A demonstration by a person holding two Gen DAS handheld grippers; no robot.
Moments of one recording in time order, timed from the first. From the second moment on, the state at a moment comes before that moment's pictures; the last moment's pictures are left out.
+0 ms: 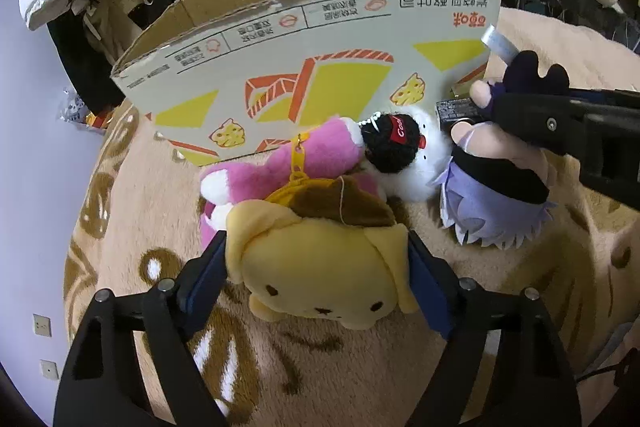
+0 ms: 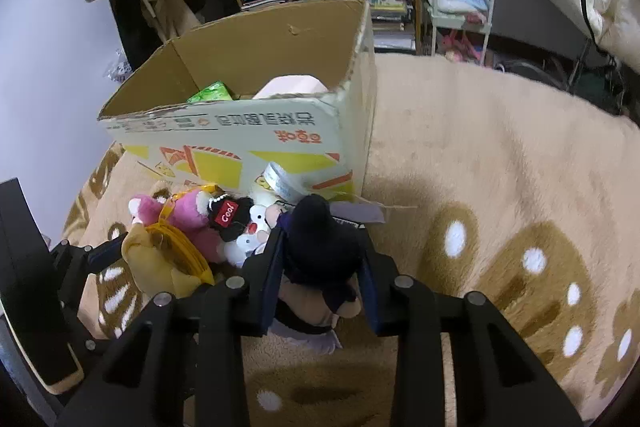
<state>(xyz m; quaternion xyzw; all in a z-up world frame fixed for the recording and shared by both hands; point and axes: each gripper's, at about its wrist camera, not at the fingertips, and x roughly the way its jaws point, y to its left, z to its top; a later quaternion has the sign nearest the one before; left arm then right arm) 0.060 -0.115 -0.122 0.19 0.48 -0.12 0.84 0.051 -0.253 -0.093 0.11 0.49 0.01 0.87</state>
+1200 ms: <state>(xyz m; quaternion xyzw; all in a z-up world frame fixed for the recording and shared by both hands) 0.026 -0.060 -0.021 0.07 0.31 -0.10 0.94 0.009 -0.248 -0.014 0.05 0.33 -0.02 0.94</state>
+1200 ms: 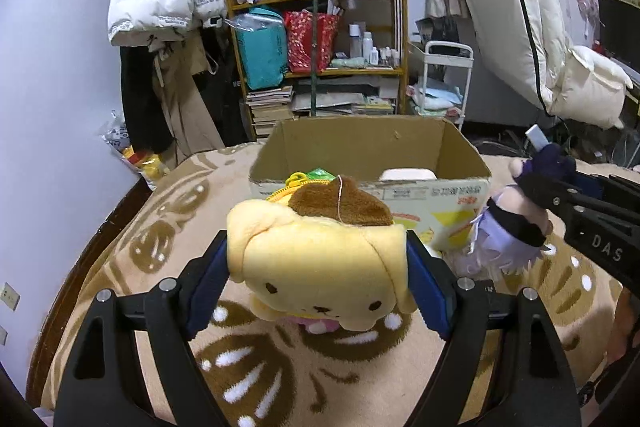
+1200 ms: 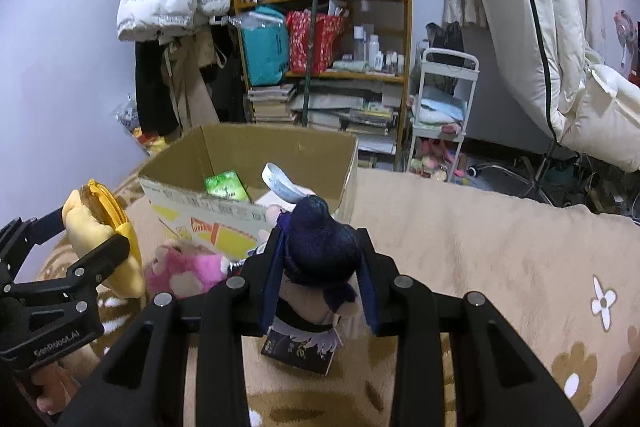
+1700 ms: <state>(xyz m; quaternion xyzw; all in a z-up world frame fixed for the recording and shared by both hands) 0.019 -0.048 0.012 0.06 0.20 -0.06 0.98 0.011 -0.255 0.016 0.05 0.25 0.00 0.97</state>
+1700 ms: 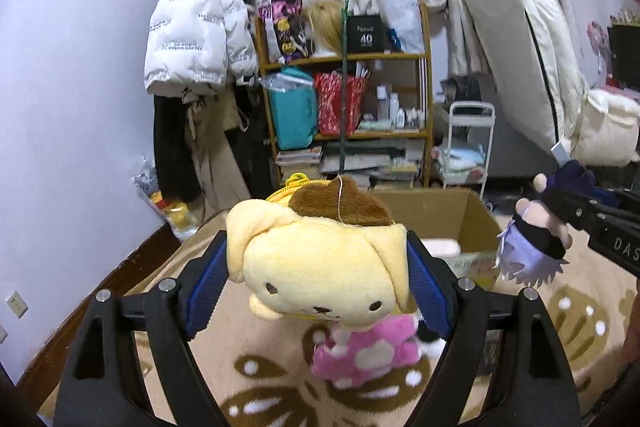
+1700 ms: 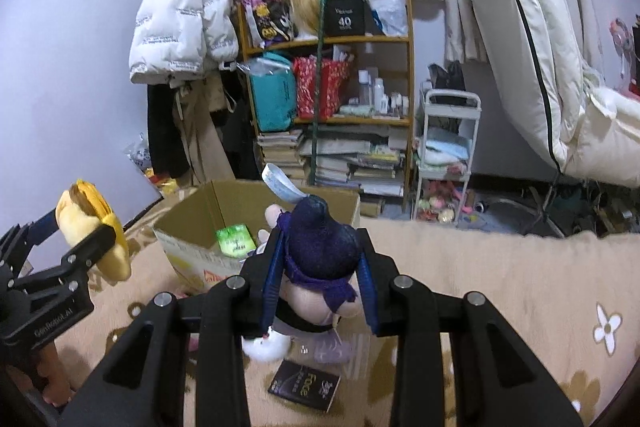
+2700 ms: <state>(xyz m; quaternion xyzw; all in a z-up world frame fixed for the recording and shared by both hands) 0.115 -0.080 -0.003 0.07 0.20 -0.09 0.97 0.082 -0.251 -0.007 0.03 0.23 -0.01 0.97</state>
